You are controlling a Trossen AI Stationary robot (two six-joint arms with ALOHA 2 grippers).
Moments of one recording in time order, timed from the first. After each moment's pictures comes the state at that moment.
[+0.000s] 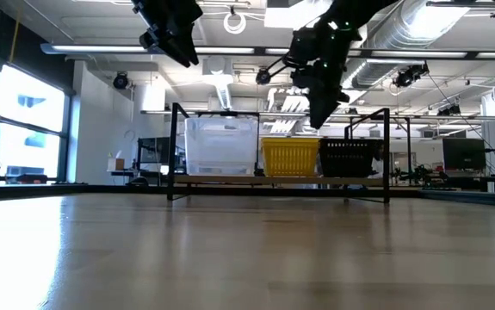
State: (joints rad) left arm 0.56 1.33 1.34 -0.73 -0.33 -0.05; right arm -0.67 1.79 1.64 -1.04 0.05 -0.02
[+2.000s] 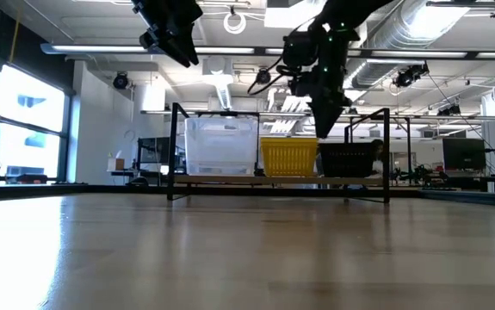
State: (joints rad) left arm 0.56 1.33 1.34 -0.73 -0.33 -0.05; right arm -0.55 1.79 1.56 -1.08 0.10 0.05
